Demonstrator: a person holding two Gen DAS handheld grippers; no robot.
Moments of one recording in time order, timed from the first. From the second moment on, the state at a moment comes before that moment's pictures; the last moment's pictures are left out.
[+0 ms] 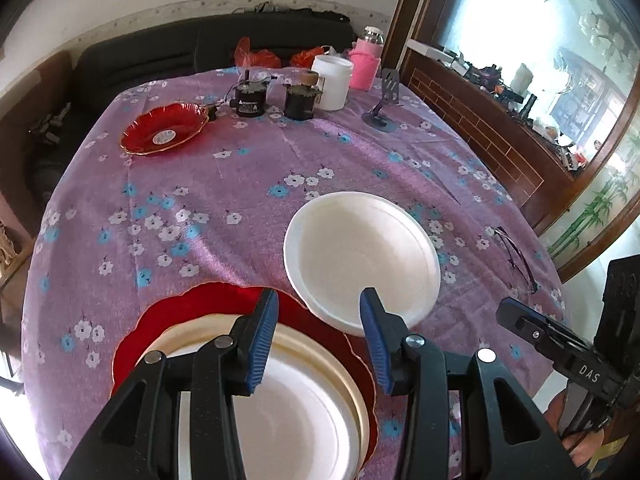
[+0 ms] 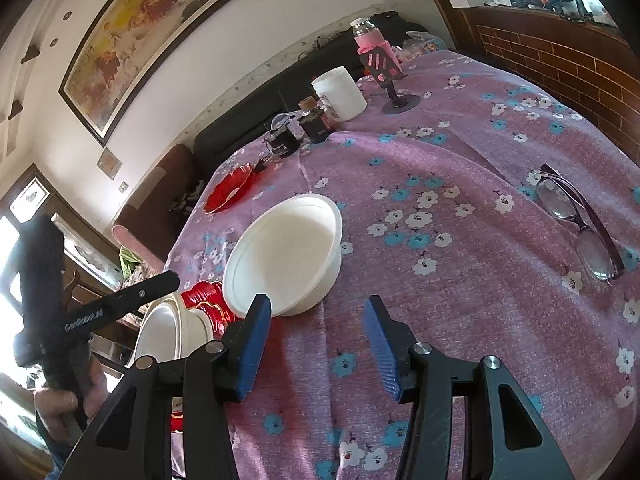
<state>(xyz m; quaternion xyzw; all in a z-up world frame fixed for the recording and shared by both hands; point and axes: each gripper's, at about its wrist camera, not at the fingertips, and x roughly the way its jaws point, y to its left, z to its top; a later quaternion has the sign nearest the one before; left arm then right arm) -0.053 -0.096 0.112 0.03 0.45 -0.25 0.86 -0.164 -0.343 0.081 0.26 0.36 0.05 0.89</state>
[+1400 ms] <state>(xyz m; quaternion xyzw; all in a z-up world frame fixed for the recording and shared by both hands) 0.061 -0.138 0.049 0.07 0.59 -0.24 0.77 -0.077 -0.335 0.040 0.27 0.45 0.04 0.85</state>
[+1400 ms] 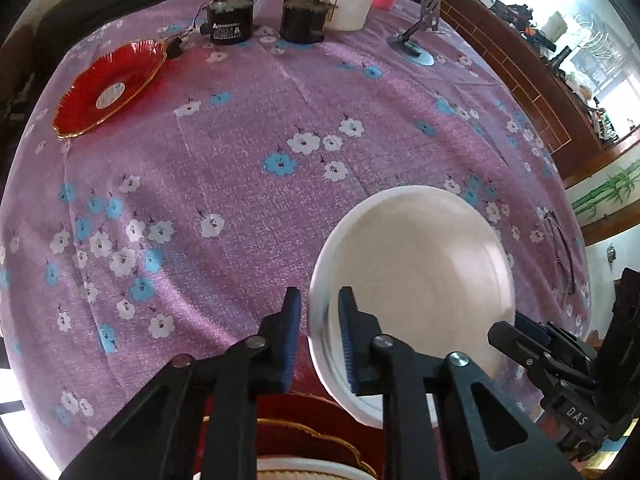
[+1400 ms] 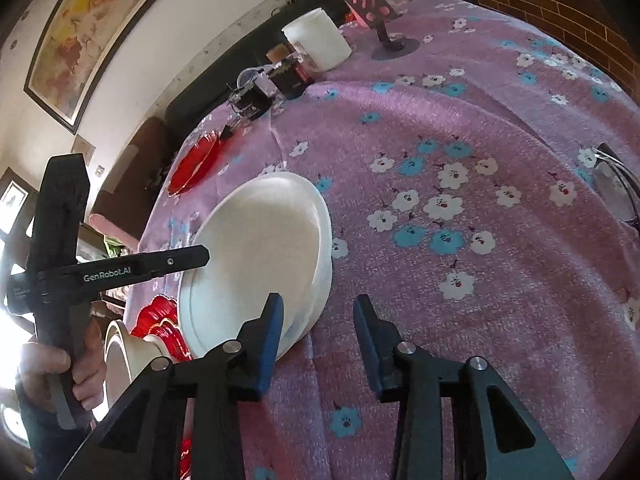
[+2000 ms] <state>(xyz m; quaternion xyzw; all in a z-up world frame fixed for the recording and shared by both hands) 0.018 -0.149 0.085 0.07 0.54 -0.28 0.79 -0.113 -0.343 0.074 0.26 0.39 0.03 0.88</state>
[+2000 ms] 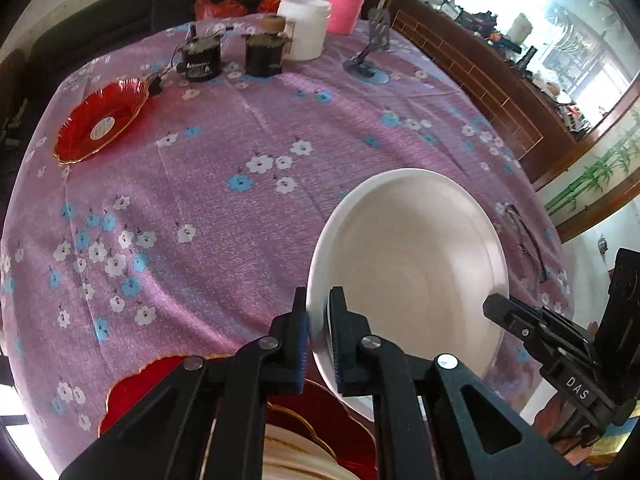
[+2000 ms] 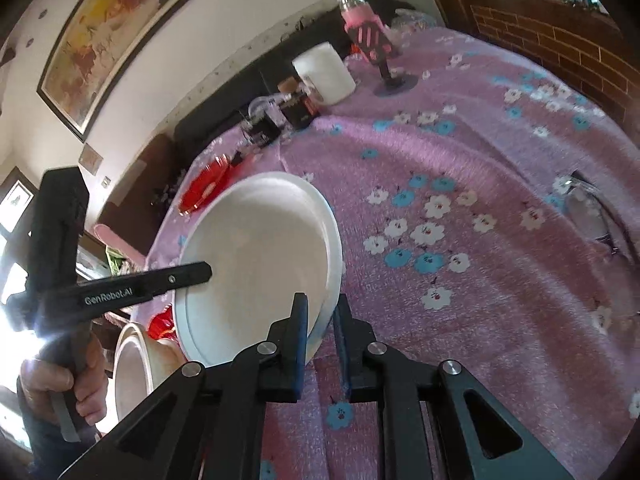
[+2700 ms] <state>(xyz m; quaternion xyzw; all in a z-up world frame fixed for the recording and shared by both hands) -0.083 -0.123 0.136 0.10 0.36 -0.25 0.89 -0.167 -0.326 0.105 0.25 0.33 0.08 0.90</state>
